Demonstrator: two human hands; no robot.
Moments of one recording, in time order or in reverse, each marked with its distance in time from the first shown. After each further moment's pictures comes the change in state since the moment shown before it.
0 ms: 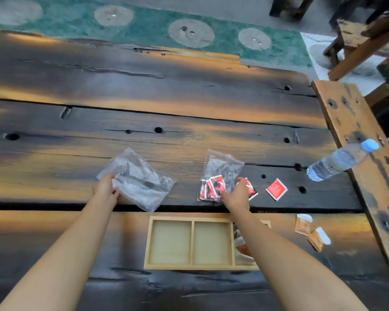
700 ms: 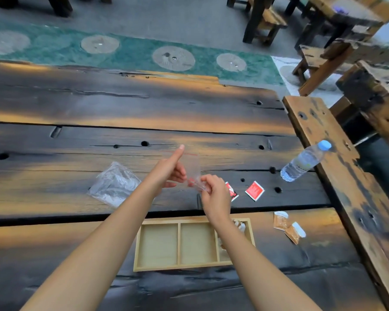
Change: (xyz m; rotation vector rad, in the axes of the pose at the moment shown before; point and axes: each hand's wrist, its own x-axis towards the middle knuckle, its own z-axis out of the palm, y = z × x) left_hand -0.168 -0.014 0.102 0.721 -0.745 0.368; right_hand -0.083 -0.038 -0.039 0.018 0.229 -0.661
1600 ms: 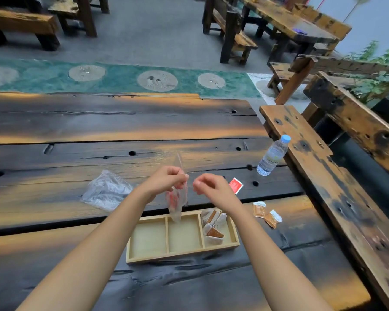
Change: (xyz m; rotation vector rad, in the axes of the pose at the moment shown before) left_hand -0.073 0.004 0.037 0.305 -0.239 0.292; right_hand -0.032 -0.023 -0.111 0.281 -0.406 0.089
